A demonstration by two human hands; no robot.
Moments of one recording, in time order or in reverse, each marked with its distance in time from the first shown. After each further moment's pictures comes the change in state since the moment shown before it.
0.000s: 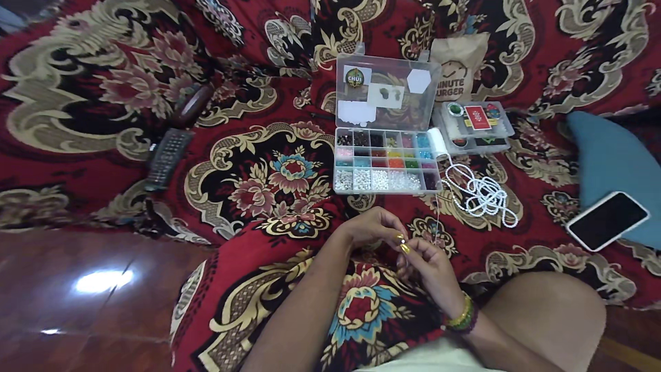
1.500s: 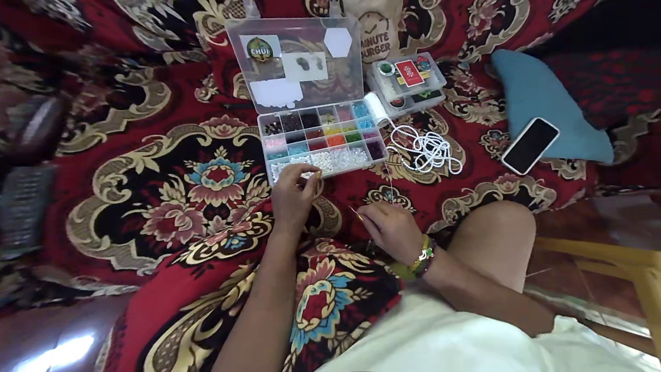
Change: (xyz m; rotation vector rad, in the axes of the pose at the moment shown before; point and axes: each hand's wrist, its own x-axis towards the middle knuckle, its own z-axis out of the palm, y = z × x) left_hand -0.003 0.006 -0.009 0.949 0.918 0.263; right_hand 0.020 0.011 -0.026 -1.132 0.174 -0.702
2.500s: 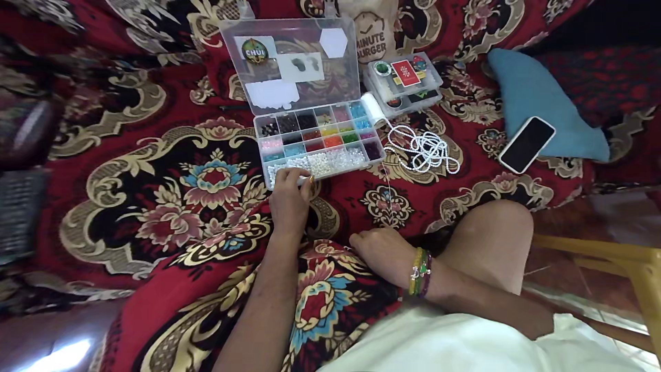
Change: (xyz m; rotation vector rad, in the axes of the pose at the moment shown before) left_hand -0.002 0.002 0.004 0.277 -0.040 -0.139; right_hand 0.020 -0.039 -0.030 0.052 -0.971 0.202
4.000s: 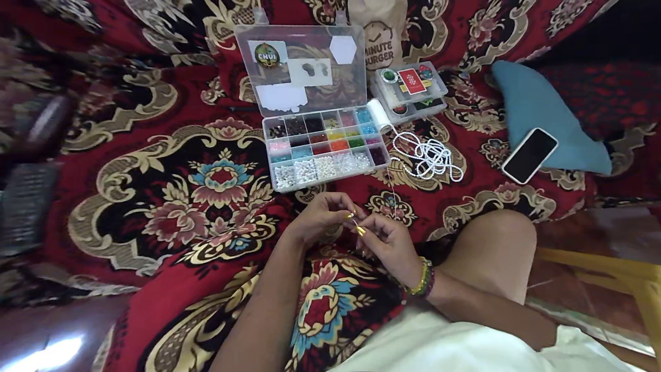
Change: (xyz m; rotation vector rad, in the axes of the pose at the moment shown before) left_hand -0.008 0.006 0.002 -1.284 -0.857 -0.029; right_hand 0.006 0.008 0.029 1.060 0.718 -0.169
